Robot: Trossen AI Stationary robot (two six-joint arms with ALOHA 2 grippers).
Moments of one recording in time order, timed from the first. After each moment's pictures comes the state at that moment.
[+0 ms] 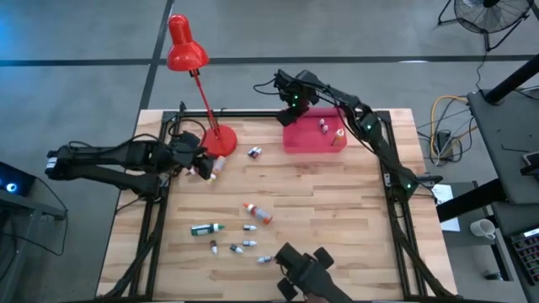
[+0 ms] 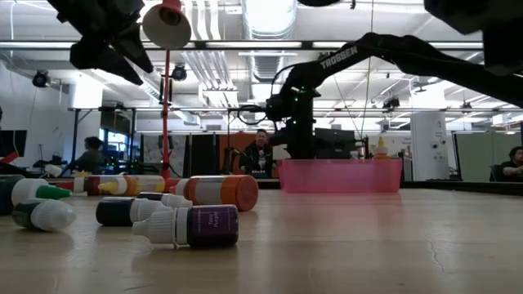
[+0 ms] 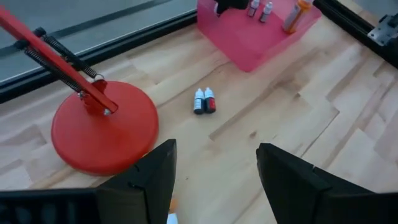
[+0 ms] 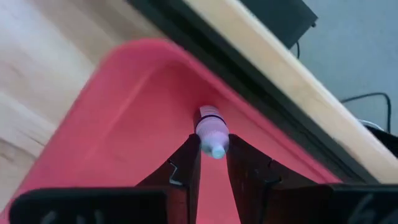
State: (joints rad) left arm 0.01 0.79 0.83 -0.79 -0.50 -0.73; right arm -0.71 2.50 2.34 -1.31 0.03 0.20
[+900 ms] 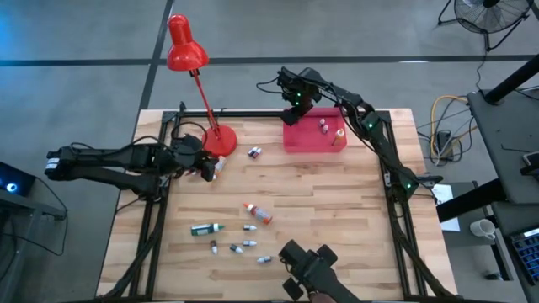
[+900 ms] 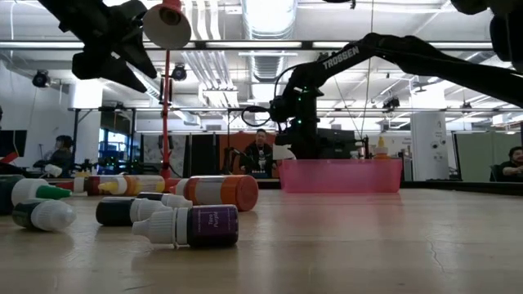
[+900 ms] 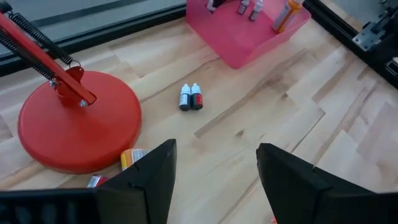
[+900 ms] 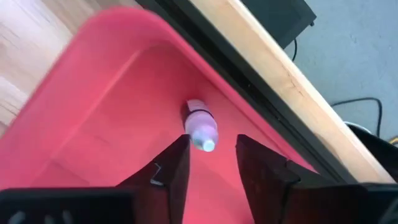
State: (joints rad) left arm 0.01 0.77 0.75 -0.68 -0.46 -0.76; right arm -0.73 2.49 2.33 -1.35 0.03 0.10
